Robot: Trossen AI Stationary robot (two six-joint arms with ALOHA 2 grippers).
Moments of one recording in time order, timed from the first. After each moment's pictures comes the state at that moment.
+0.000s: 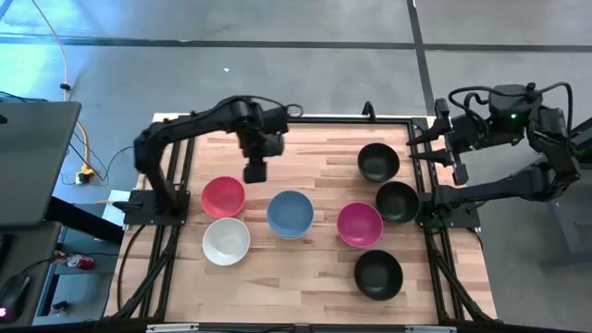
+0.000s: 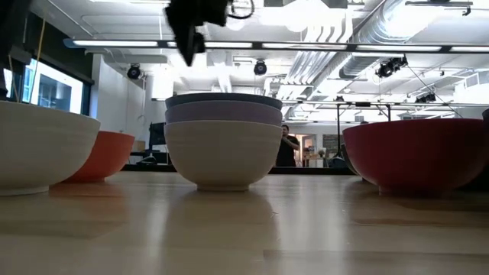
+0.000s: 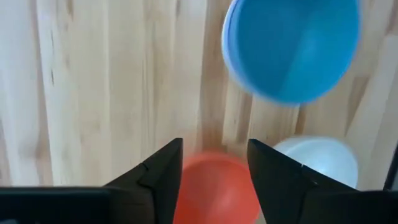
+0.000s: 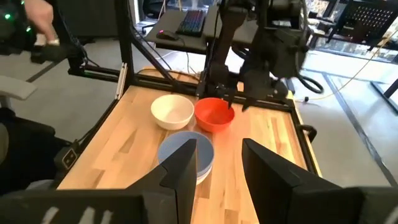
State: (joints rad) left arm 0.40 1.77 1.85 -1.57 0.15 0.20; right arm -0.20 0.92 1.69 -1.12 -0.28 -0.24
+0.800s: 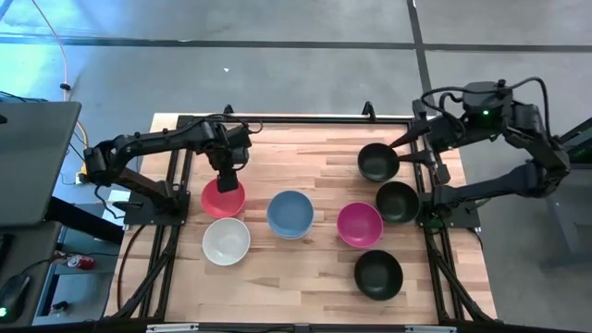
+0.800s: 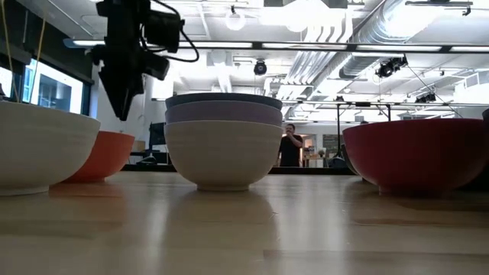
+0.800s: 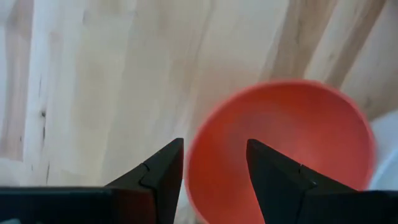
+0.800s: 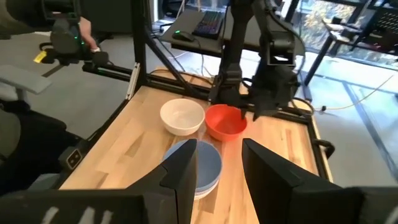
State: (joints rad) left arm 0.54 1.38 1.04 -1.17 0.03 0.13; right arm -0.20 1.02 1.69 -1.03 -0.36 -0.29
